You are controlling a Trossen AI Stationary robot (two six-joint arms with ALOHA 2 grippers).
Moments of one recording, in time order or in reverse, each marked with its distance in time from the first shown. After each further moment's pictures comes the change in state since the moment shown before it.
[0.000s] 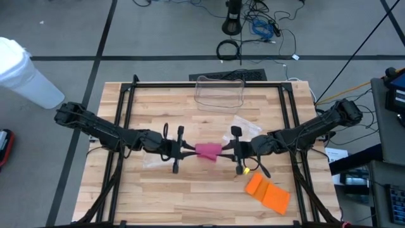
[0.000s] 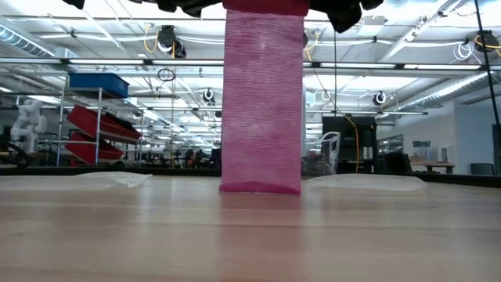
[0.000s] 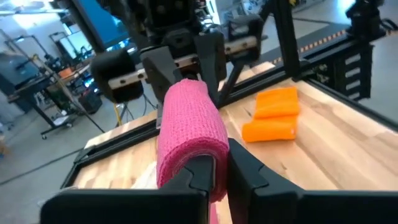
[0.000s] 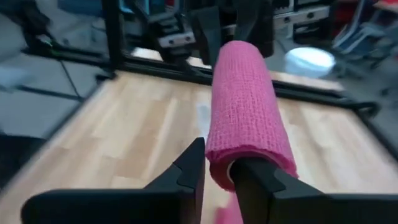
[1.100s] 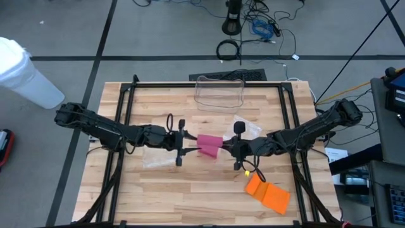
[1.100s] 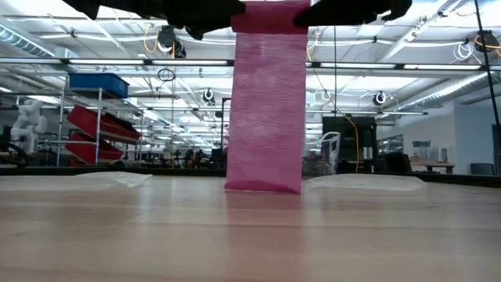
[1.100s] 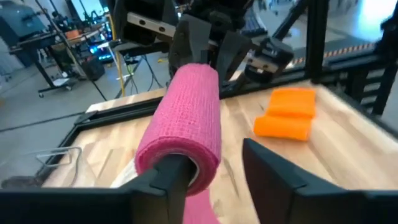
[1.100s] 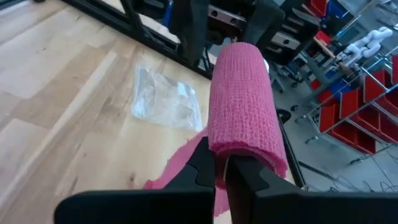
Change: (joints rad) left arm 0.064 0.002 0.001 -0.041 0.023 -0.176; right arm 0.010 -0.002 0.003 -0.086 0.263 -0.361
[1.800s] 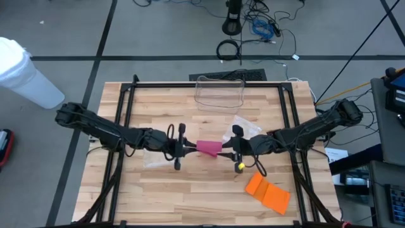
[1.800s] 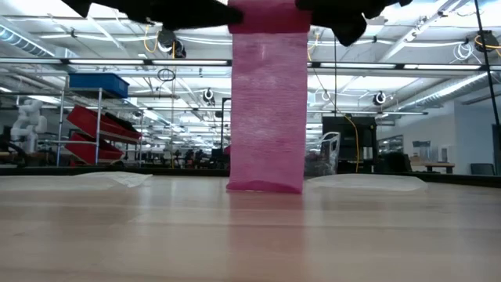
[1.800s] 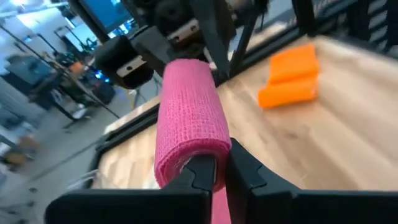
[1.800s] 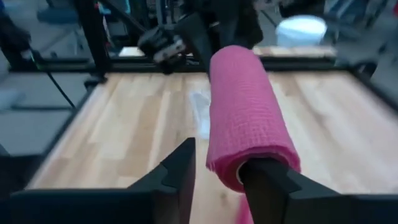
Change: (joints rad) left arm -0.034 0.031 0.000 -0.025 -0.062 0.301; right arm -0.024 -0.002 -0.004 0.034 -0.225 0.541
